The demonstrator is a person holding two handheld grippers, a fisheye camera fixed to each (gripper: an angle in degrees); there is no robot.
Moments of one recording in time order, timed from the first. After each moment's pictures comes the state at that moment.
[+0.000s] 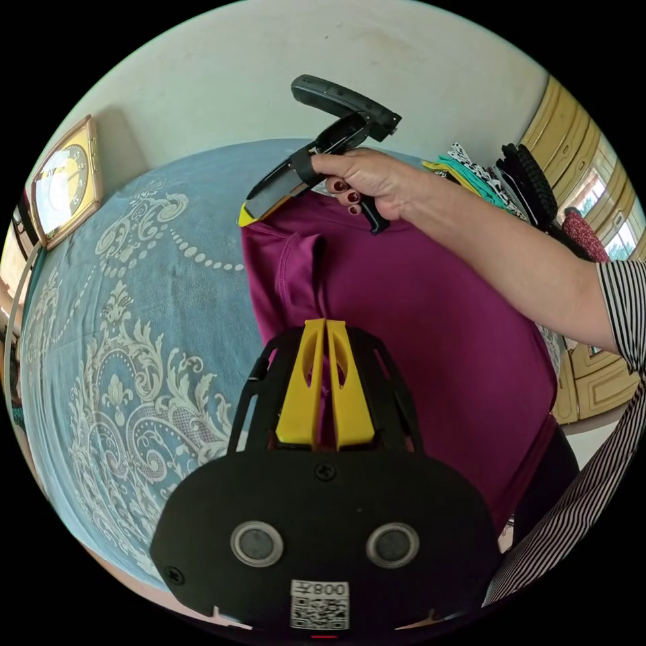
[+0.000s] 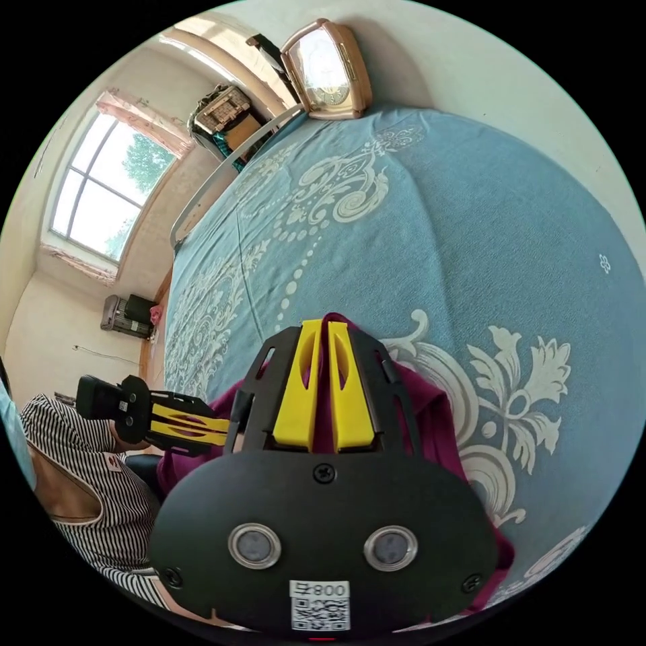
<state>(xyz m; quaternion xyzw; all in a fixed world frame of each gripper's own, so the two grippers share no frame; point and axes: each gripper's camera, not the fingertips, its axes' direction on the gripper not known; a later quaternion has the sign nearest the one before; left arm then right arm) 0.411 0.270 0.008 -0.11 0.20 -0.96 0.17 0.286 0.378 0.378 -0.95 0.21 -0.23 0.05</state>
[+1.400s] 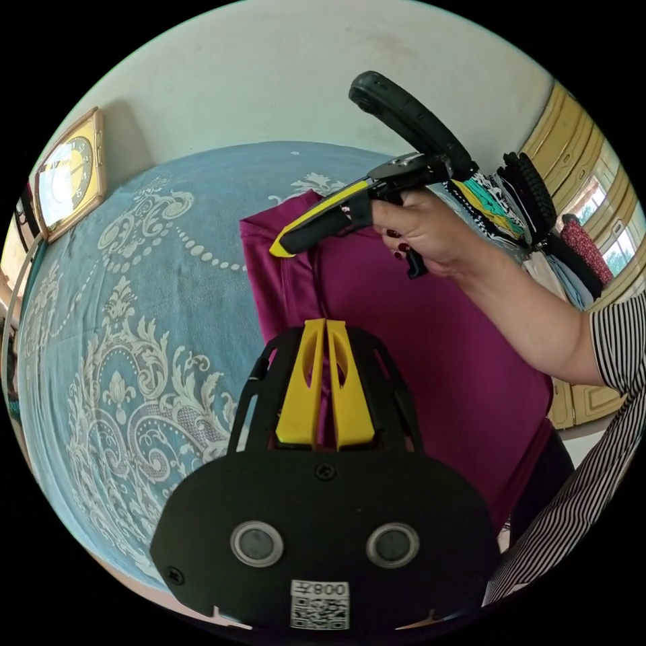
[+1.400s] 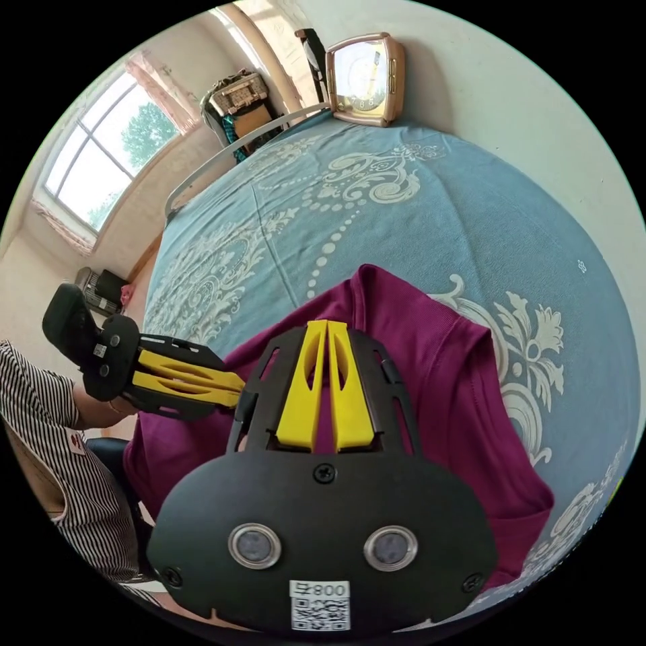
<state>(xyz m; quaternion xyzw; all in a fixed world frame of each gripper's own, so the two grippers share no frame) 0.416 0.283 0.009 -0.11 0.19 -0.96 0.15 0.169 0.291 0.322 -0.93 0.16 -0.33 0.04</state>
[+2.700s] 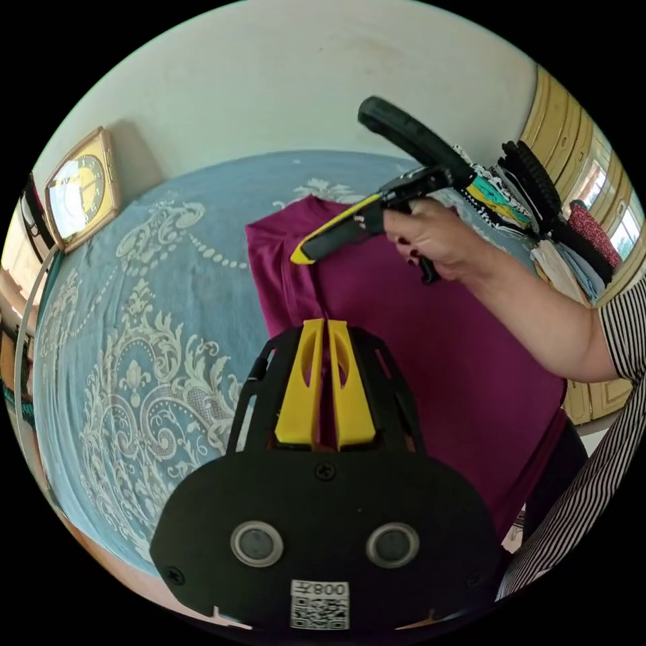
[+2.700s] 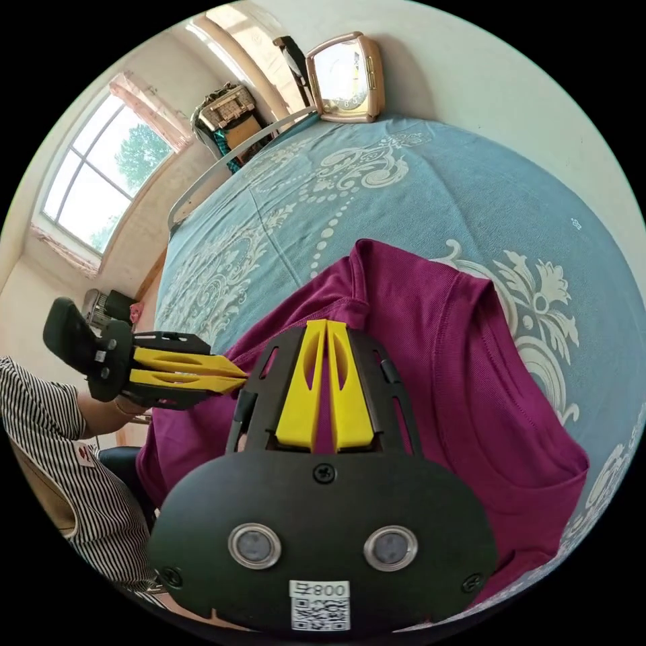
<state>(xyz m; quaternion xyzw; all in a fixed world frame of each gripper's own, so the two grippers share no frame) 0.370 0.225 -0.016 -0.14 0.17 -0.96 0.18 0.100 0.176 0.298 -0.93 0.19 -0.30 0.07</state>
